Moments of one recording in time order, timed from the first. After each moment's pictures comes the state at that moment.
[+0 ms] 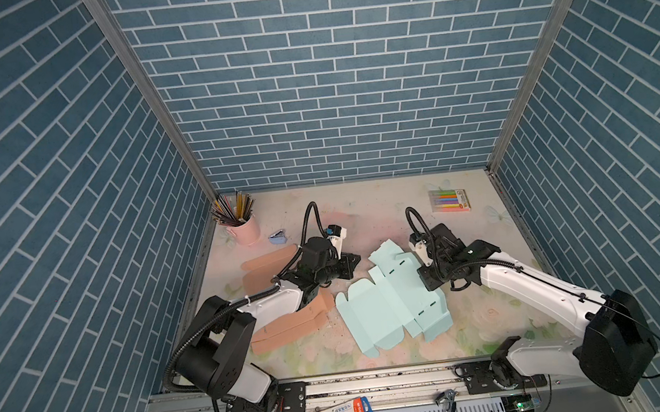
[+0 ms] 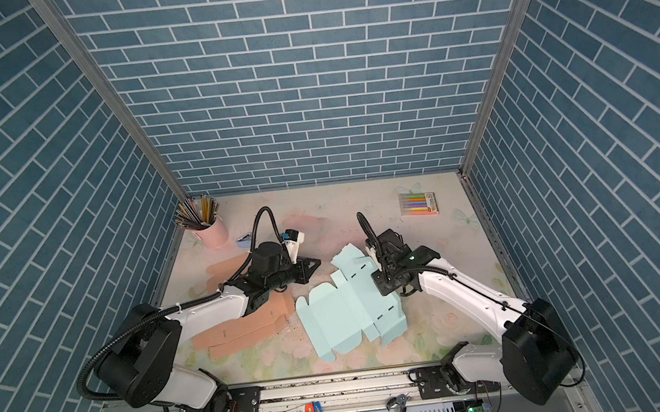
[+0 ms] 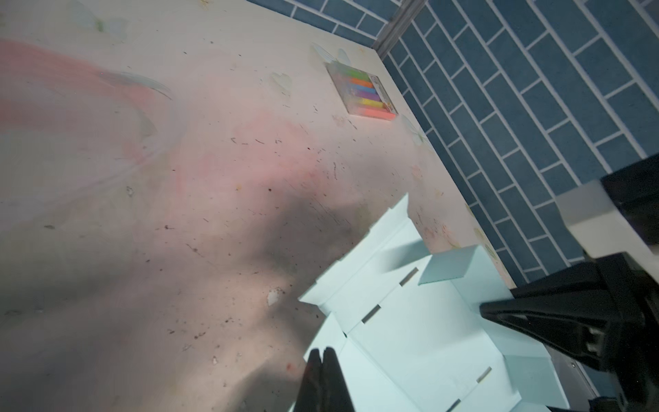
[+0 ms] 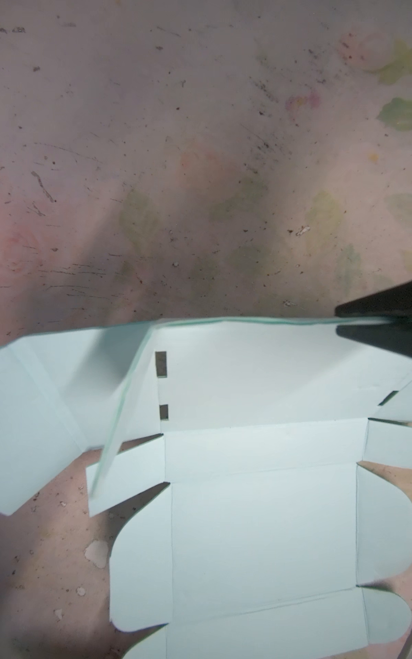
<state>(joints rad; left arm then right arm) -0.58 1.51 0.70 0.30 0.34 -0.49 0.64 1.27 0.89 -0.76 0.04 0.08</state>
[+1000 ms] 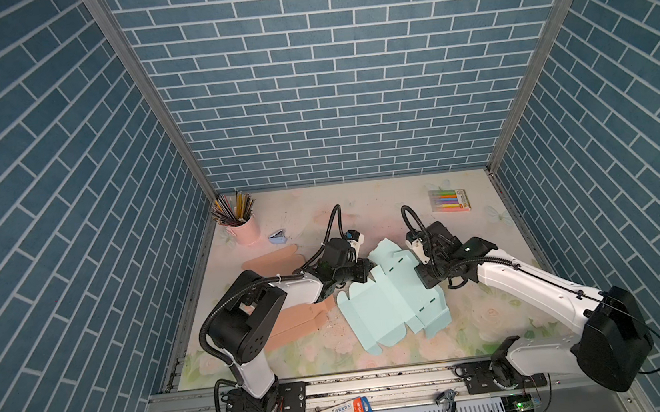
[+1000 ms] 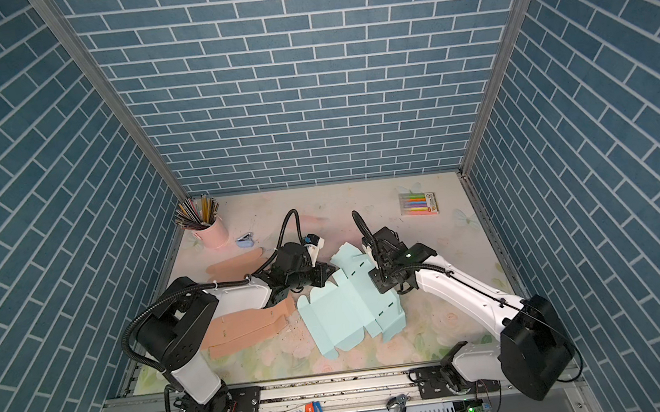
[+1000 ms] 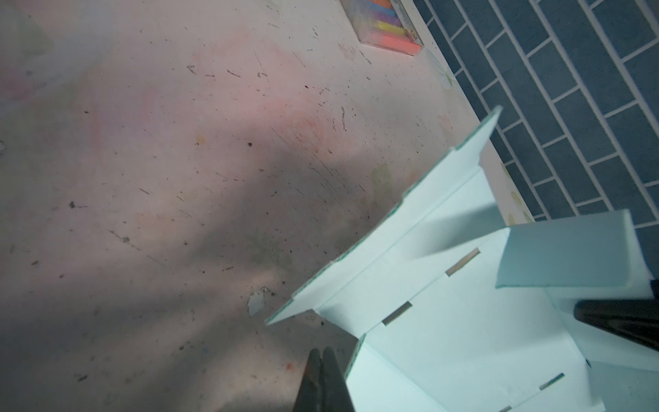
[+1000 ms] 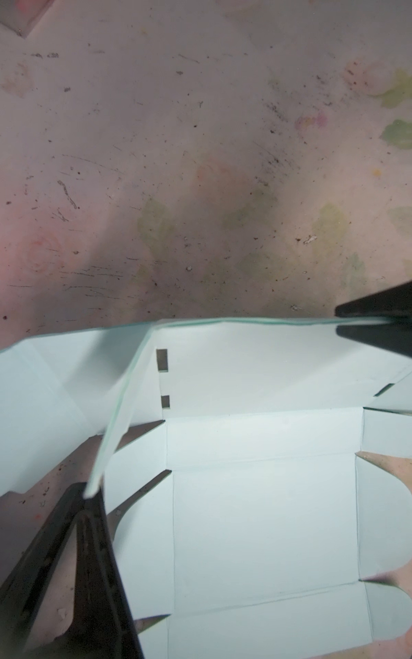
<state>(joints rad) -0.68 1.75 0.81 0.32 0.32 -0.46 0.67 1.29 0.94 -0.77 0.07 0.07</state>
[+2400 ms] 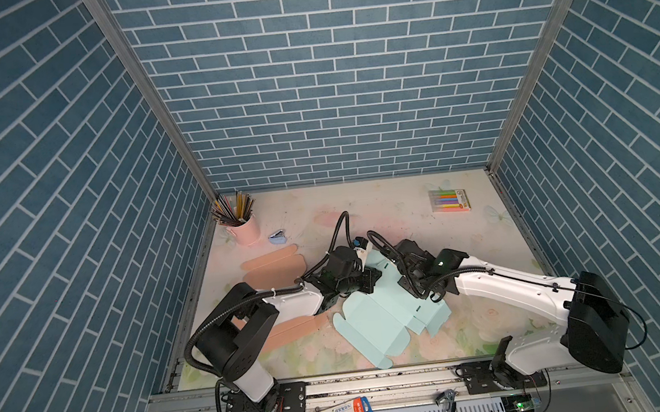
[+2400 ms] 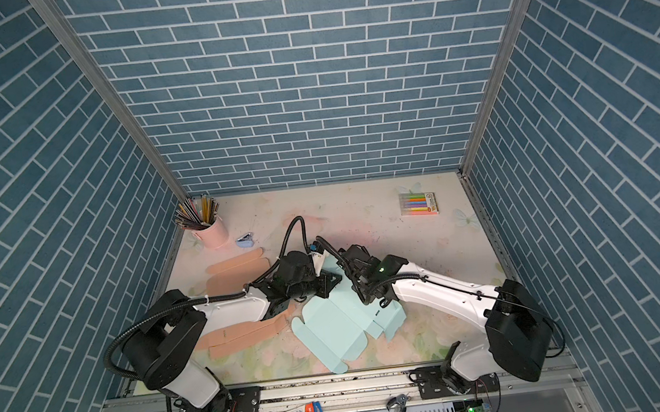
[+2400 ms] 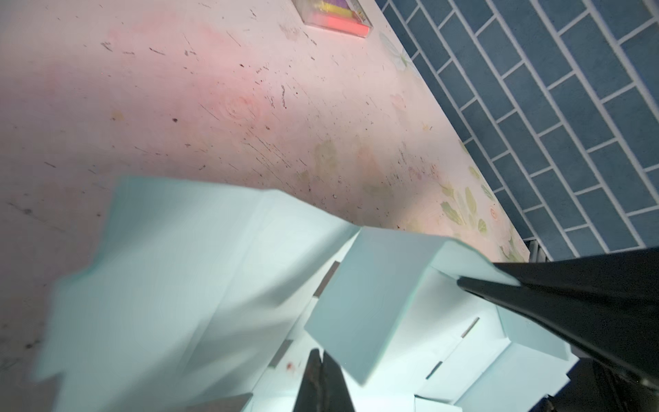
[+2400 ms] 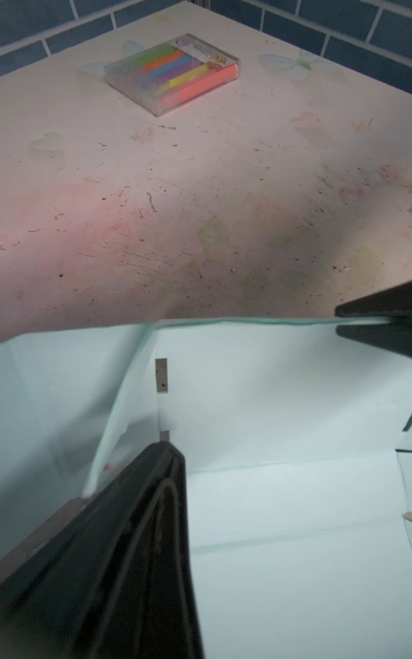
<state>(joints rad) -0.76 1.62 0.74 0.32 0.31 -0.48 0.92 1.39 0.97 -0.71 0.39 -0.05</state>
